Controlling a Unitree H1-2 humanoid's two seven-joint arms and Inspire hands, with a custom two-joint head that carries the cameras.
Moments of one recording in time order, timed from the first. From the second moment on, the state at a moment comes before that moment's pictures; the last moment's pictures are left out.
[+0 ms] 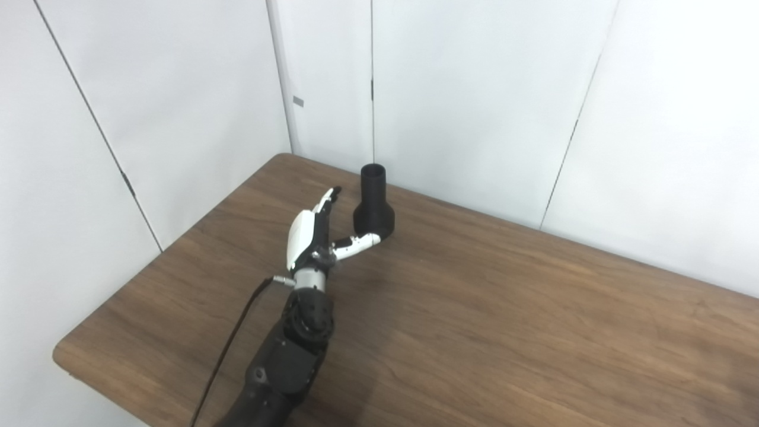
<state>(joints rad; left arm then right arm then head) -0.34 0.29 0.13 0.33 0.31 0.14 0.35 -0.06 -0.18 -0.21 0.08 0.13 -0.25 0.00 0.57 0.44</state>
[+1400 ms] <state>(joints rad) -0.43 0.44 -0.05 0.32 0.43 0.39 0.08 -0.04 -0.17 -0.21 0.05 0.10 -0.25 -0.01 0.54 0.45</state>
